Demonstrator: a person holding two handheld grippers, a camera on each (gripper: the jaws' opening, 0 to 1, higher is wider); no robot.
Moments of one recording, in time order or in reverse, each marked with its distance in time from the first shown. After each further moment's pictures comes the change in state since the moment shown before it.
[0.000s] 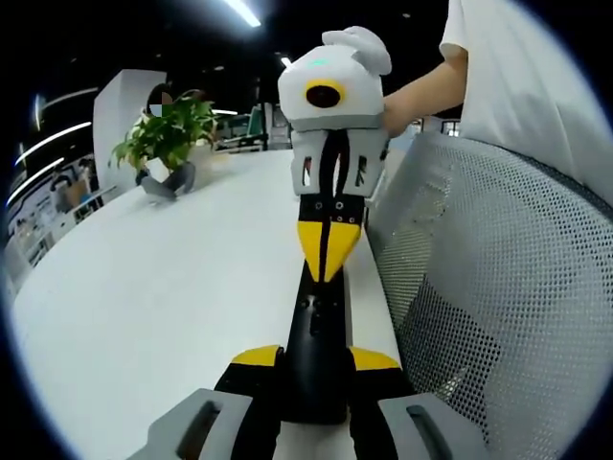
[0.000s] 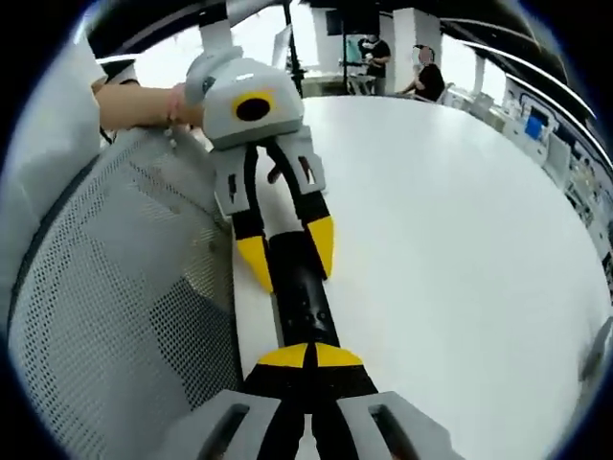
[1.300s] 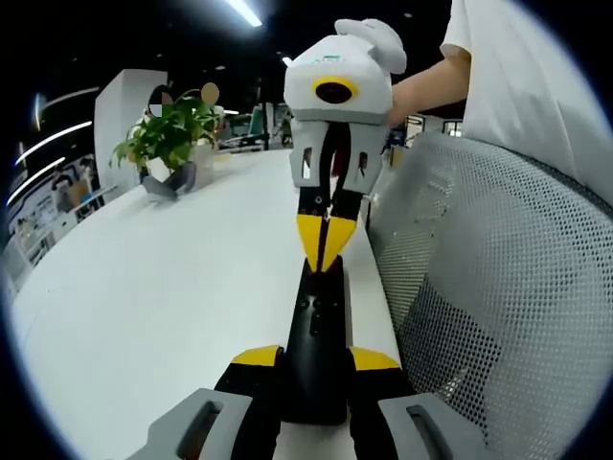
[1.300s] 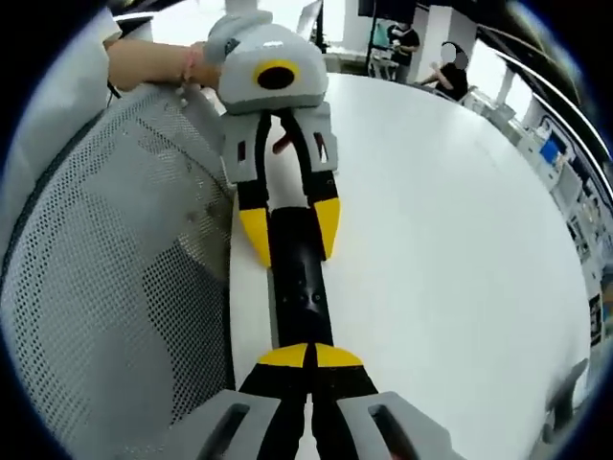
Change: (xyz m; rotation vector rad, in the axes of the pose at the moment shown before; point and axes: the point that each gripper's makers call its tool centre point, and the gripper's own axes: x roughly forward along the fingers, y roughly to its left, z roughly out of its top) left arm 0.000 0.000 0.000 -0.001 0.002 0.005; right arm -0.003 -0.004 -0.006 -0.165 0.134 -0.048
